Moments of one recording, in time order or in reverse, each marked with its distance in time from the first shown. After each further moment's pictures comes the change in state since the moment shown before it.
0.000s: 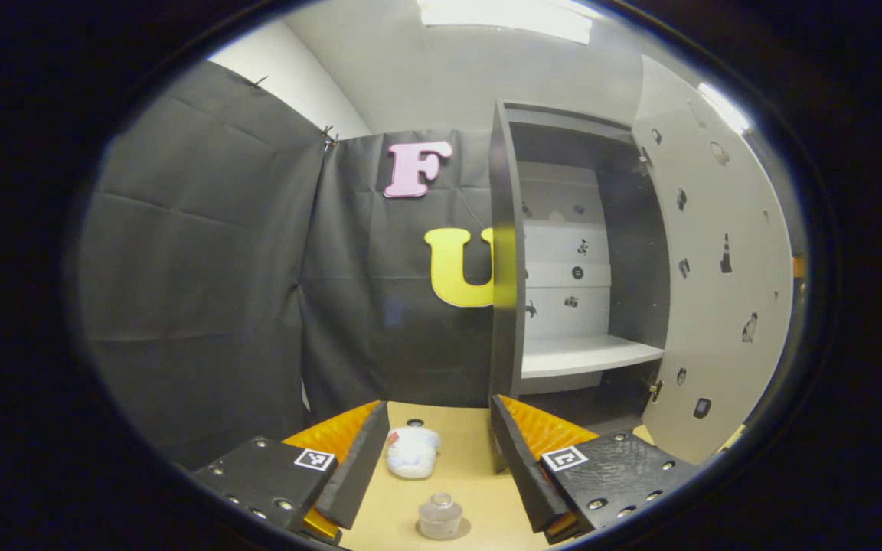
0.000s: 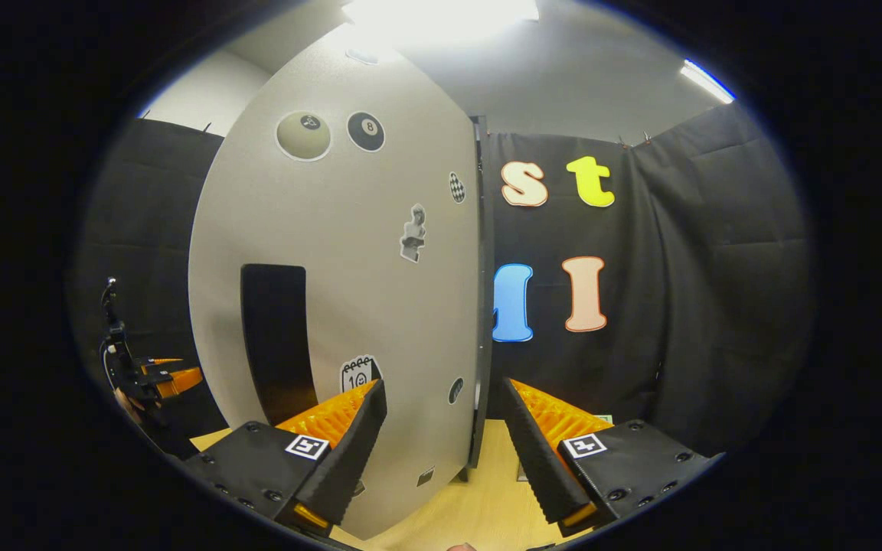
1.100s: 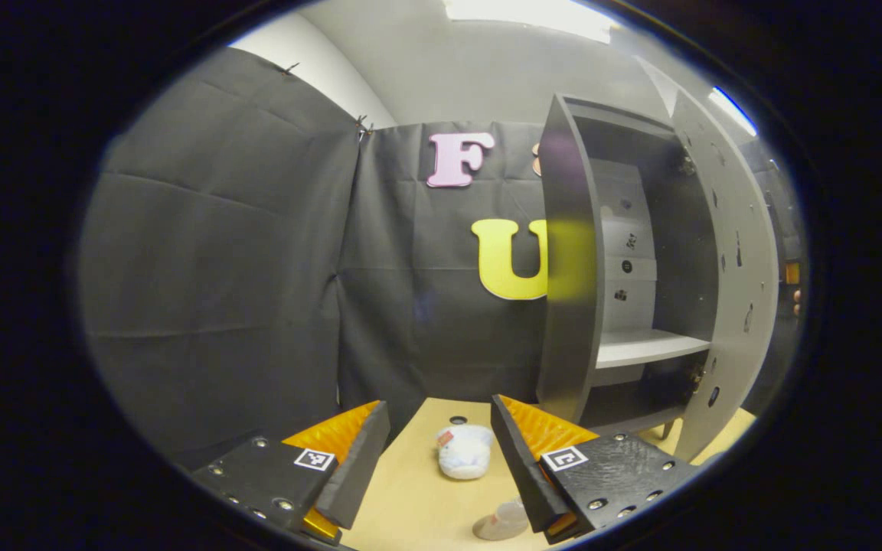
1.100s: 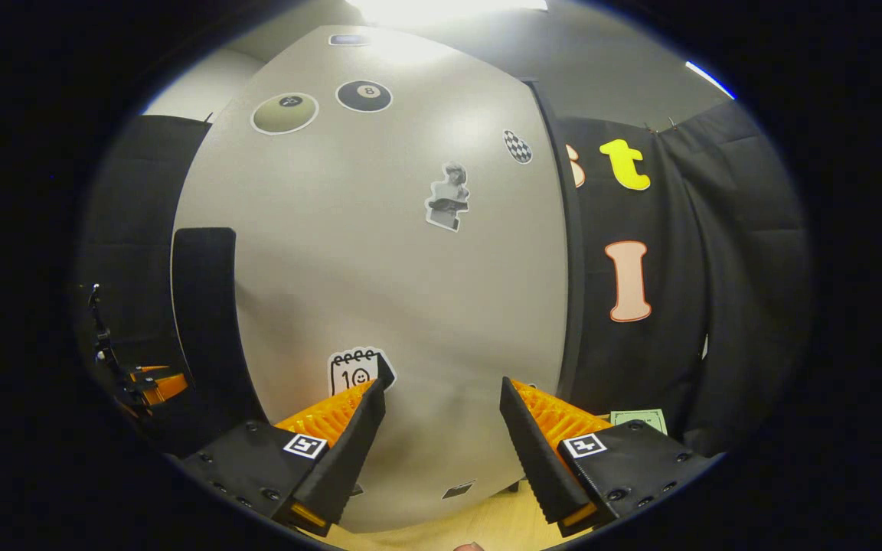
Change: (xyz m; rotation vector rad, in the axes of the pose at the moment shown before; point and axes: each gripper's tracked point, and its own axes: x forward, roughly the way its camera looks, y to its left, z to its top) left arm 0.015 0.110 -0.021 -0.012 0.030 0.088; right arm 0.092 0.089 -0.009 0.041 0.031 0.042
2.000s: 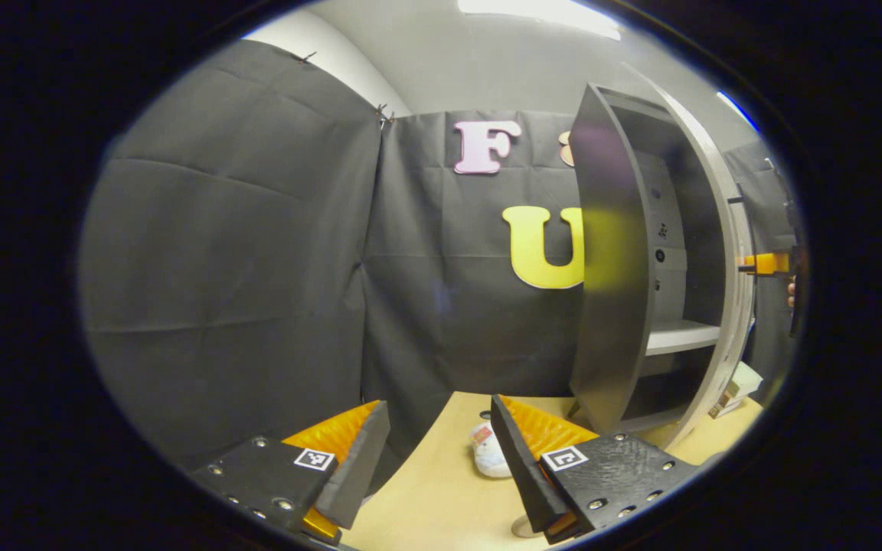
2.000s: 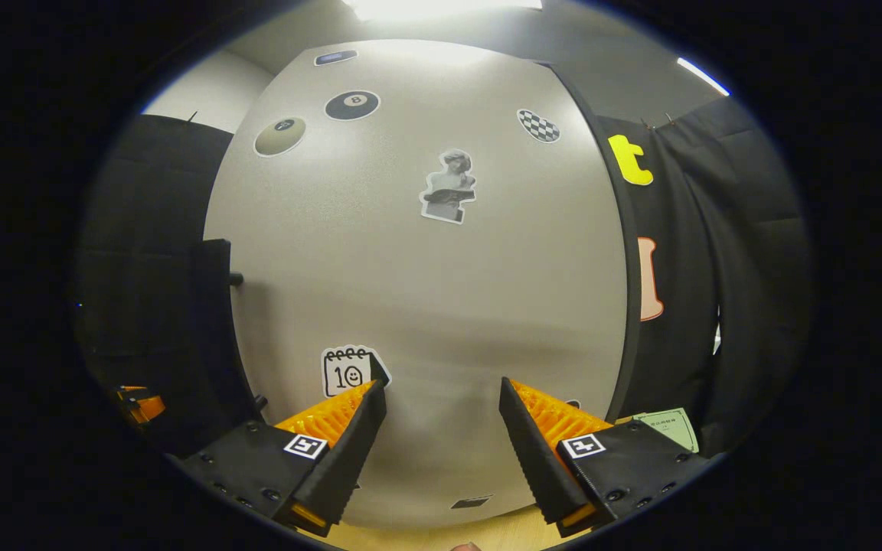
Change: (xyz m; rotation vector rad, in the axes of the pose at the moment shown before) left arm 0.031 0.069 -0.027 -0.010 0.027 0.065; right arm 0.087 0.030 0.006 0.038 -0.022 -0.050
